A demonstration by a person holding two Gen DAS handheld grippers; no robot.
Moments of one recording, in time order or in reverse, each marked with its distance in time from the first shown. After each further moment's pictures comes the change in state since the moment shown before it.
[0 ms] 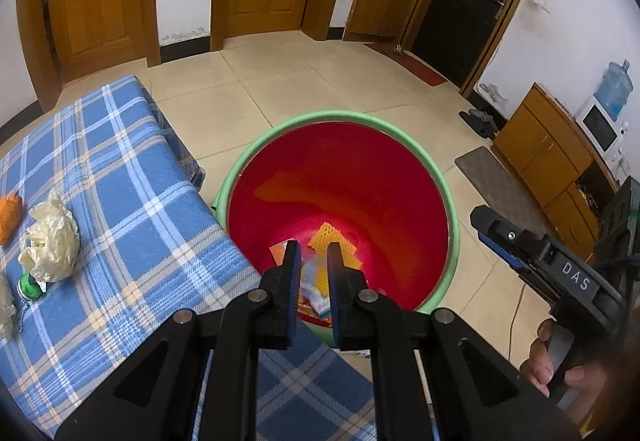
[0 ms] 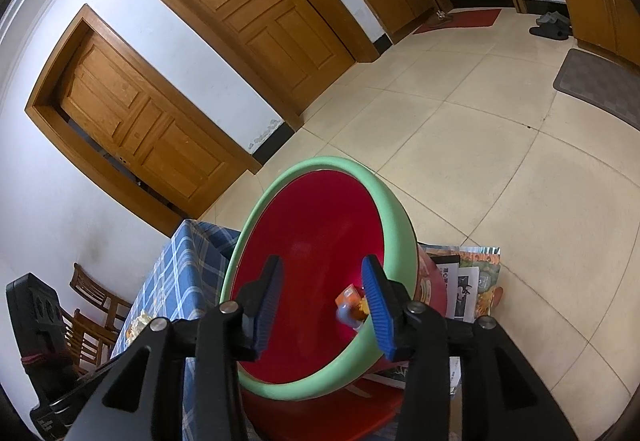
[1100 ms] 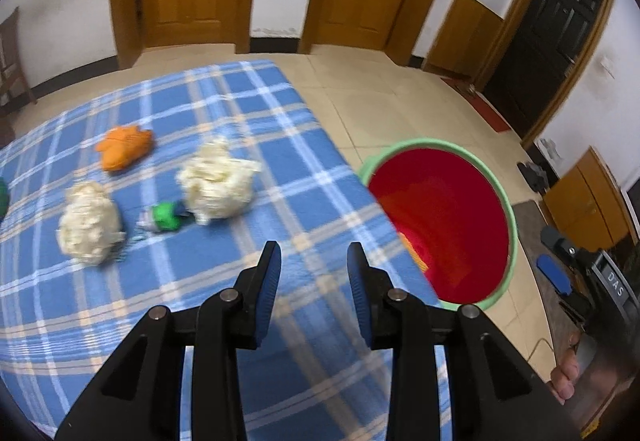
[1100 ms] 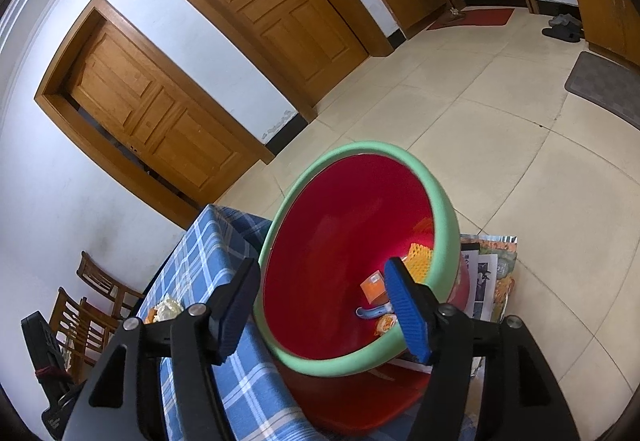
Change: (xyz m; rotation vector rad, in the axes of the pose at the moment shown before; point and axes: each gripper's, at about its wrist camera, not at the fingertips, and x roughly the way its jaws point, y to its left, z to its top) left arm -0.073 0.085 -0.034 -0.242 -0.073 0.192; right arm -0.010 0.040 -0.014 -0.027 0.029 0.029
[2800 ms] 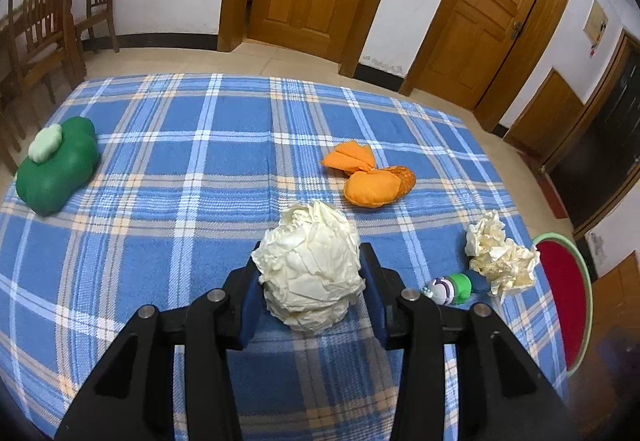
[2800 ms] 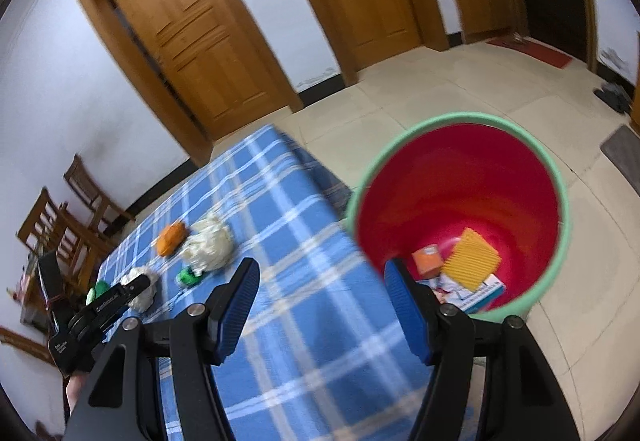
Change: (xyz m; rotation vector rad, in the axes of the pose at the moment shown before) left arm 0.009 0.192 0.005 -0.292 -0.114 0.156; right arm 0.041 0.140 -0.058 -0.316 0.139 -0.029
